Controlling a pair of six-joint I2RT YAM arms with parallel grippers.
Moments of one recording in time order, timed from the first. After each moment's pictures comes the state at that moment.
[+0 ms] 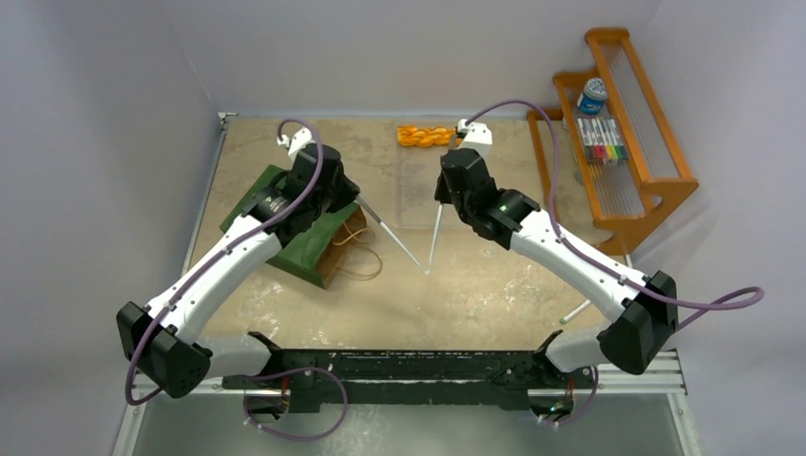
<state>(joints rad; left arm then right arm) -0.57 1.28 1.27 -0.63 -0.33 -0.94 0.73 1.40 1.27 -0.40 0.56 0.54</state>
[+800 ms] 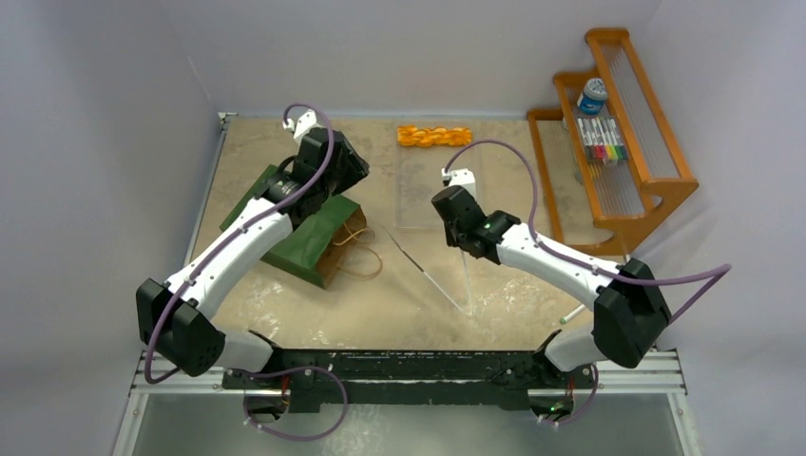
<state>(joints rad) -0.52 1.39 1.31 -0.47 -0.29 -0.89 0.74 1.44 1.04 -0.50 0.50 0.41</state>
